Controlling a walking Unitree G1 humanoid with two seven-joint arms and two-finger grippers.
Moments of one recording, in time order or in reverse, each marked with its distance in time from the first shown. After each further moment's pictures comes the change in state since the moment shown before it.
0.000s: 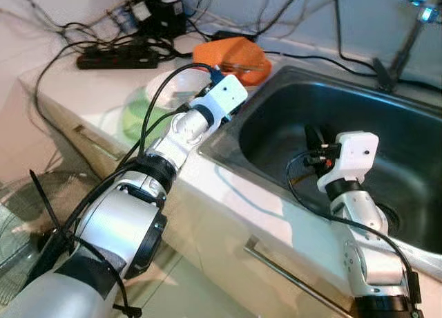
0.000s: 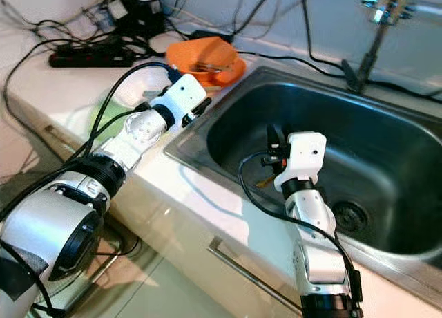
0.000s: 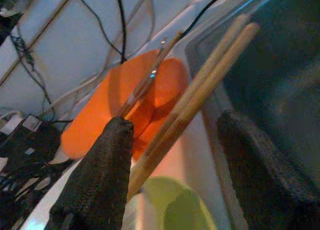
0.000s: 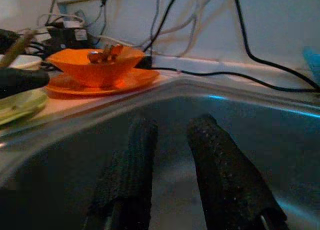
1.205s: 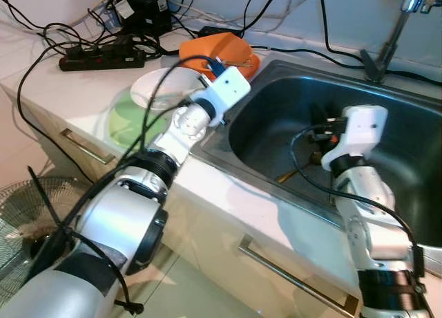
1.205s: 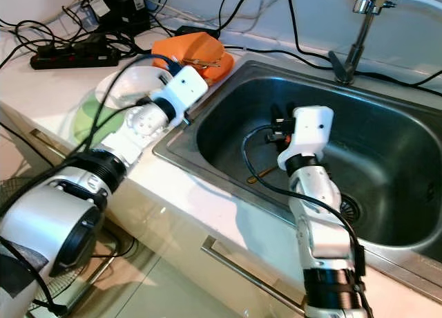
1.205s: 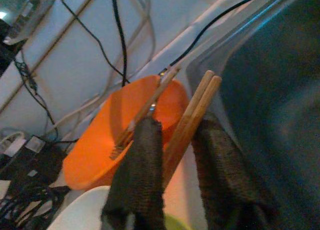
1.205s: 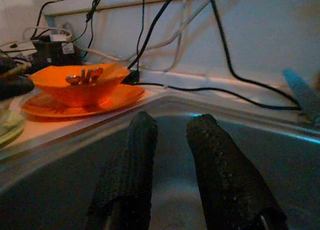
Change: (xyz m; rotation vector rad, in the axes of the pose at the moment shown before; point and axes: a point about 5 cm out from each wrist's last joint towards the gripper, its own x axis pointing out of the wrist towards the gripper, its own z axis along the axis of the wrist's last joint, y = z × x) left arm 0.002 0.011 0.011 0.032 -0.044 0.050; right arm 0.025 -0.004 0.023 -0.003 -0.044 0.005
